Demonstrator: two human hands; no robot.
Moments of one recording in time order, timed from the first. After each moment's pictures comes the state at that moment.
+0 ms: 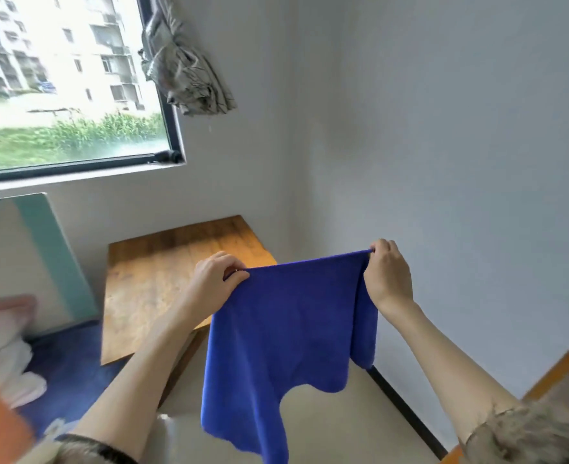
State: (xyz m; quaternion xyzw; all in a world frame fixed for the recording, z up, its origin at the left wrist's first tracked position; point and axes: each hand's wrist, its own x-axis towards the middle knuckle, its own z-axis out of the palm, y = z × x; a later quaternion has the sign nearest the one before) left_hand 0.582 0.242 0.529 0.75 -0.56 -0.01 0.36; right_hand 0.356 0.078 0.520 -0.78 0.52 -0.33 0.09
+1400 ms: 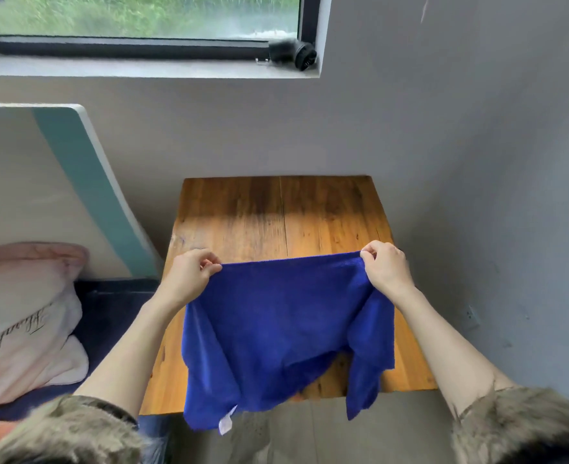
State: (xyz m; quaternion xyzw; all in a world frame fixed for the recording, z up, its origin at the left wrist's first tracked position) left_hand 1.069 0.088 0.350 0.91 -0.22 -0.15 0.30; right_hand 0.896 -0.183 0.352 -0.87 0.41 -0.07 0.26
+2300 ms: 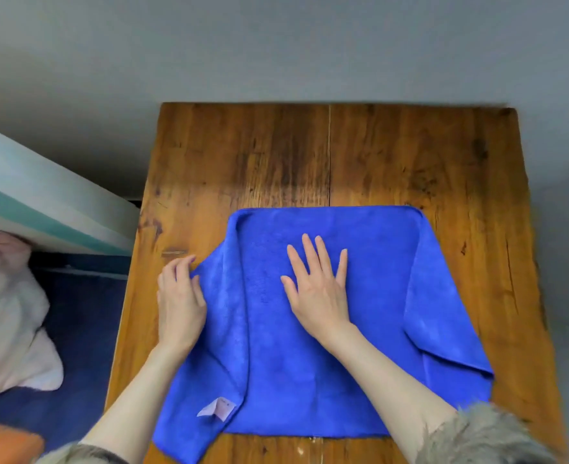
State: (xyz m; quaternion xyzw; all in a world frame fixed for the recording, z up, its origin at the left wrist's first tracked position) left_hand 1.186 0.032 0.127 0.97 -0.08 -0.06 0.23; right_hand 1.102 -0.160 0.113 -0.98 0.17 0.05 0.13
